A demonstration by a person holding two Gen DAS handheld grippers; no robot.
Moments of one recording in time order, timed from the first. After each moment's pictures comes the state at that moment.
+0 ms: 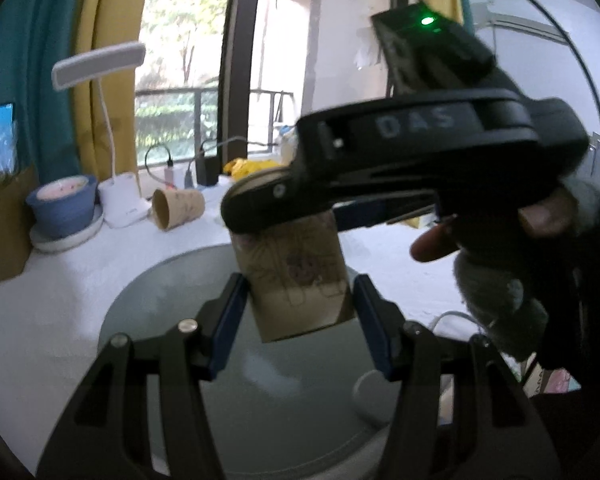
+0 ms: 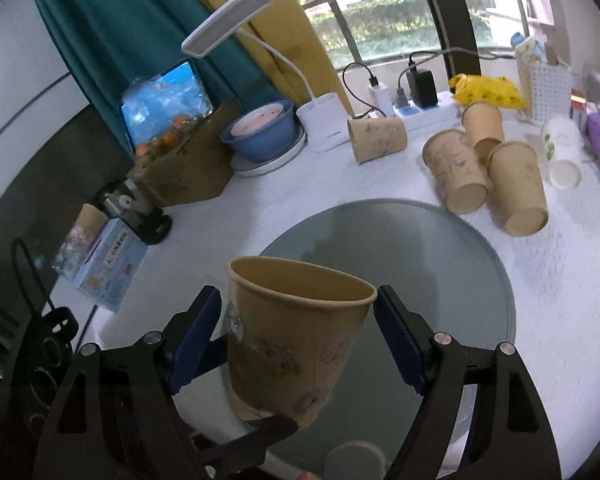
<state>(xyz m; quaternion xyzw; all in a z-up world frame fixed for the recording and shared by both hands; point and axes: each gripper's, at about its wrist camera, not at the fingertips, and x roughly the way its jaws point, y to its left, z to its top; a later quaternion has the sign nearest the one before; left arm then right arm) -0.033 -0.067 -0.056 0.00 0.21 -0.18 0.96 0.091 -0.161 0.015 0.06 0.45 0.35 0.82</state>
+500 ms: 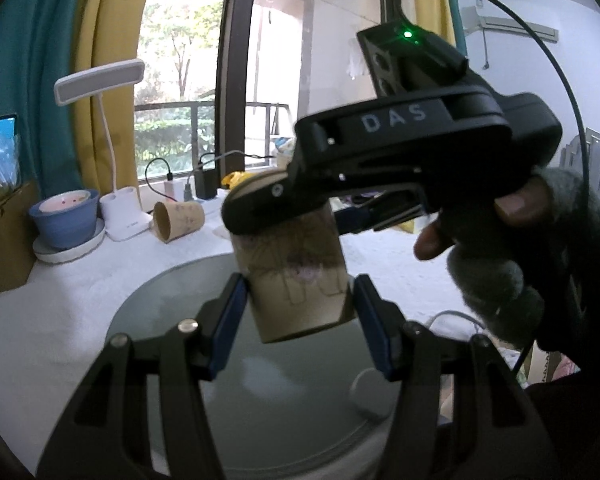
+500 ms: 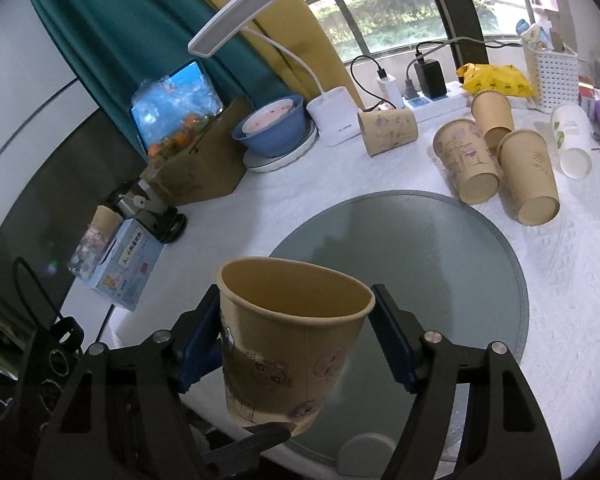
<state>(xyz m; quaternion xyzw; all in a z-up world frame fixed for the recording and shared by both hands) -0.043 -0.065 -0.057 0.01 0.19 -0.18 0.96 0.092 -0.161 0.016 0.07 0.46 0.37 0.81</state>
